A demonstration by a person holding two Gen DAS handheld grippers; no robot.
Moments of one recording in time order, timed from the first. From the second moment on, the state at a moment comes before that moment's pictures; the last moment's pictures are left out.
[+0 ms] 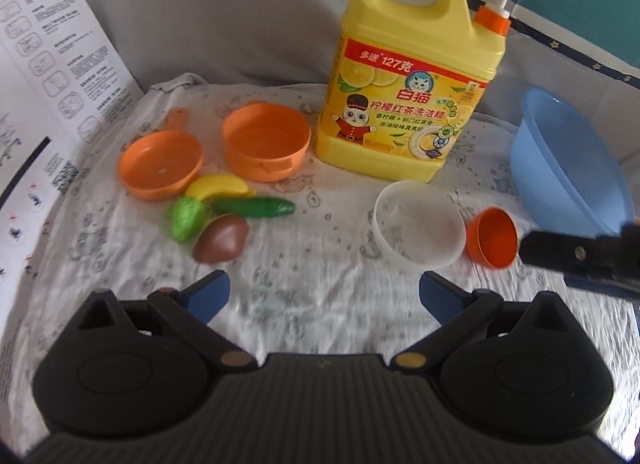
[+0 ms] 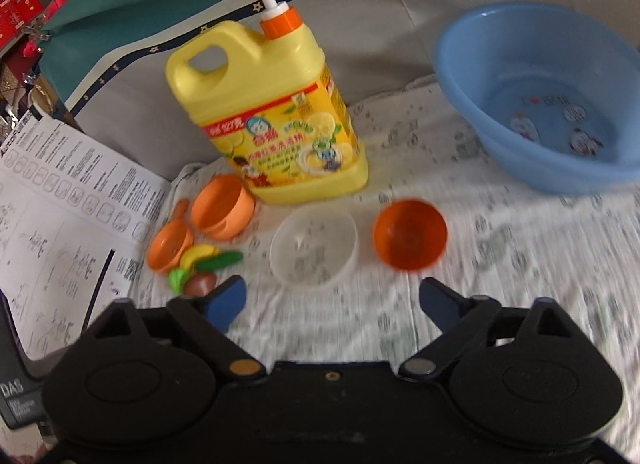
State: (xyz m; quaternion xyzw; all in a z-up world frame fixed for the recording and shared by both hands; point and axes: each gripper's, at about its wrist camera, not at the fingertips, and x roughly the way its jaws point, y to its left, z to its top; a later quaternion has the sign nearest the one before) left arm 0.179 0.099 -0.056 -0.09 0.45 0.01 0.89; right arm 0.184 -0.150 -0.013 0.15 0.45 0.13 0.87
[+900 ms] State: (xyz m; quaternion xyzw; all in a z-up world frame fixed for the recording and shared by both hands) left arm 0.249 0.075 -0.108 -0.13 0.49 -0.02 0.86; right arm 0.276 -0.113 -0.080 0.10 0.47 0.14 0.87
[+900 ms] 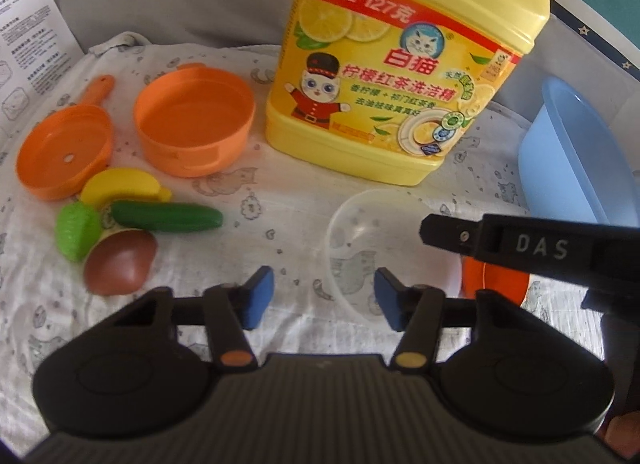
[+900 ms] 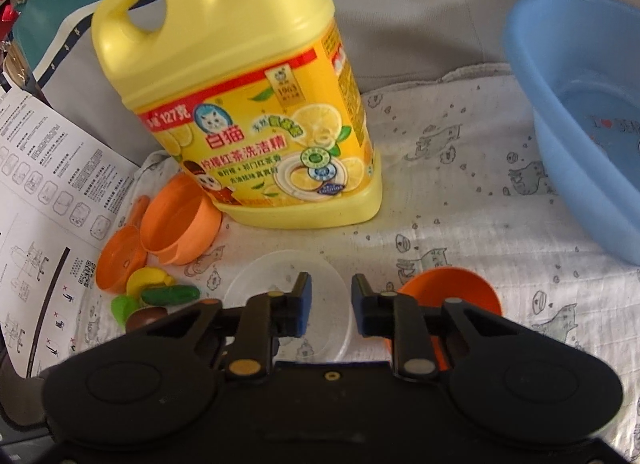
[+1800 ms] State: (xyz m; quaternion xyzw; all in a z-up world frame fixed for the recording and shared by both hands) left arm 0.180 0.071 -0.077 -0.11 0.51 -0.03 0.85; right arm 0.188 -0.111 -0.053 0.12 0.47 0.16 0.86
